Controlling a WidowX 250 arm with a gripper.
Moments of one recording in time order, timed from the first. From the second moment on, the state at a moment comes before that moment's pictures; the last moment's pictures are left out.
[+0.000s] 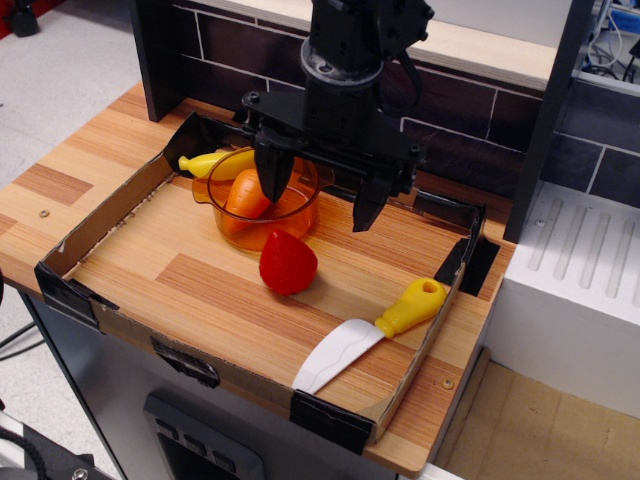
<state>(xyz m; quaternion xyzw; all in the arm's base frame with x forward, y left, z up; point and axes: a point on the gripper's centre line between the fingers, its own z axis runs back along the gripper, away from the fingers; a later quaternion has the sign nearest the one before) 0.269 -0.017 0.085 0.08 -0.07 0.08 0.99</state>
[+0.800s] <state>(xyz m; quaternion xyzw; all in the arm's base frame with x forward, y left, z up) 0.281 0.047 0.102 0.04 -0.08 0.06 0.99</state>
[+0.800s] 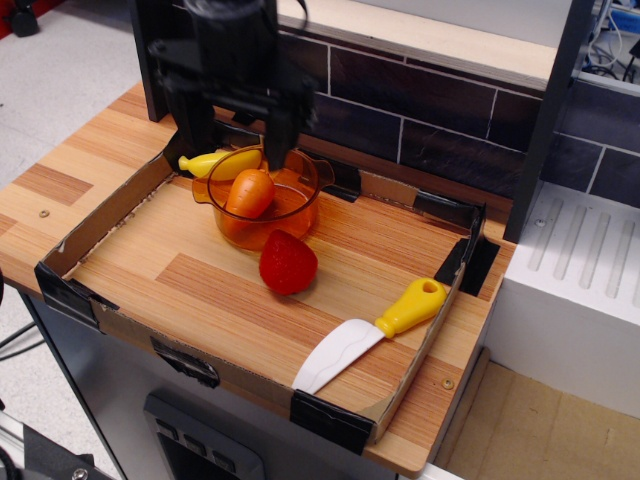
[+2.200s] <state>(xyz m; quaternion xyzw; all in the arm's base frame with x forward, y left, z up) 0.313 0.061 0.045 0.04 -0.04 0.08 1.00</state>
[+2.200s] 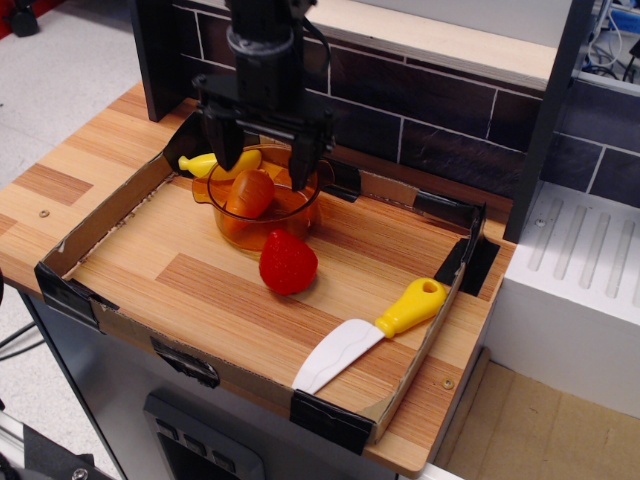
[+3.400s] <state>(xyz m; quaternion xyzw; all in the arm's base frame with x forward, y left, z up) 0.313 0.062 0.008 0.05 -0.02 0.10 0.99</state>
